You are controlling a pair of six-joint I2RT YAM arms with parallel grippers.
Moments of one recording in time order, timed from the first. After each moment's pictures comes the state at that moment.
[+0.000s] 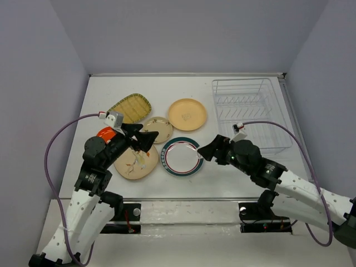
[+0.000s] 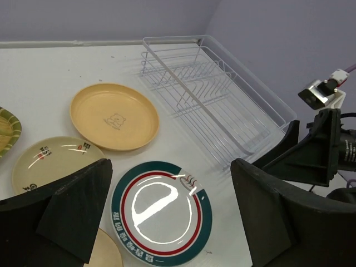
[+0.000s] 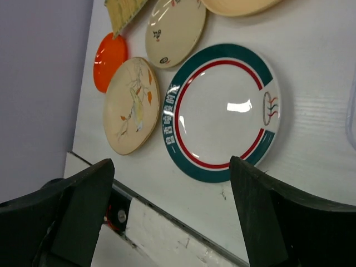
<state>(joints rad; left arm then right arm) -0.32 0.54 0.59 -0.03 0.36 -0.41 0.84 0.79 0.59 -0.16 0.17 0.89</state>
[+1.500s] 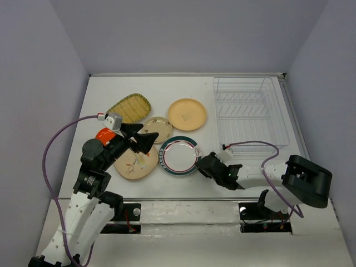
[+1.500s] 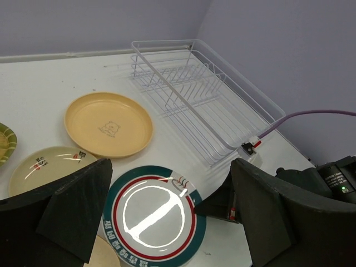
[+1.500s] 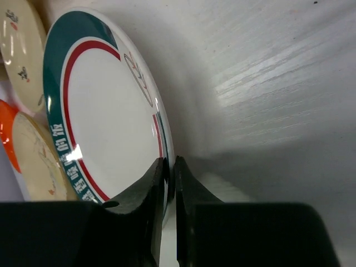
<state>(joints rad) -0.33 0.51 0.59 -0.02 0.39 -0.40 1.08 1.41 0.47 0.12 0.57 1.53</state>
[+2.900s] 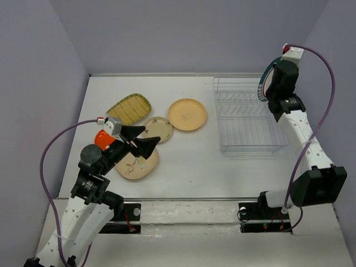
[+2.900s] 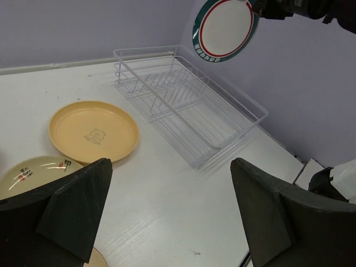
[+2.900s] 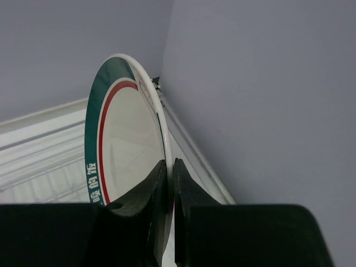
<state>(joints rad) -0.40 0.46 0.59 -0.02 0.36 -0.40 0.17 1.35 1.37 -0.17 0.76 -0.07</state>
